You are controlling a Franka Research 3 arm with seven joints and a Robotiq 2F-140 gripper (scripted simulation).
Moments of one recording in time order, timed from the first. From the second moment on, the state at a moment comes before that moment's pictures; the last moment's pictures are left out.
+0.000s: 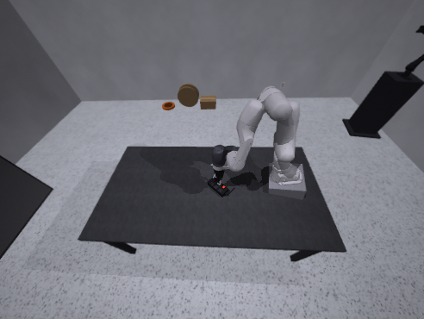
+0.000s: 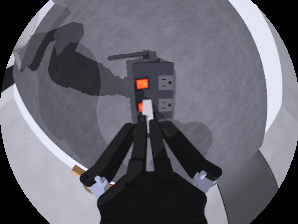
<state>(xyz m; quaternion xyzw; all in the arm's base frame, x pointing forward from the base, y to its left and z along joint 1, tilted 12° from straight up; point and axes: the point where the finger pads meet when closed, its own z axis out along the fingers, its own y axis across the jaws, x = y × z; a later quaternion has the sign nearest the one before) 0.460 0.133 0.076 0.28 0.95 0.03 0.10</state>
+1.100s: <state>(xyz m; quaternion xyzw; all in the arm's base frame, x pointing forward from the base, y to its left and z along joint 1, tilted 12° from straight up) 0.461 0.135 0.112 0.29 0.95 0.03 0.11</state>
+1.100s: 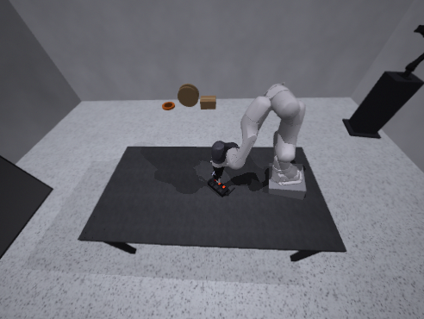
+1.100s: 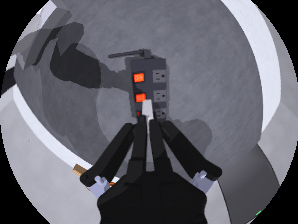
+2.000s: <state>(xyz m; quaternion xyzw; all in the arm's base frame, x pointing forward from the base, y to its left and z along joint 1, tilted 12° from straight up) 0.455 0.133 0.115 0.28 0.95 0.03 0.10</state>
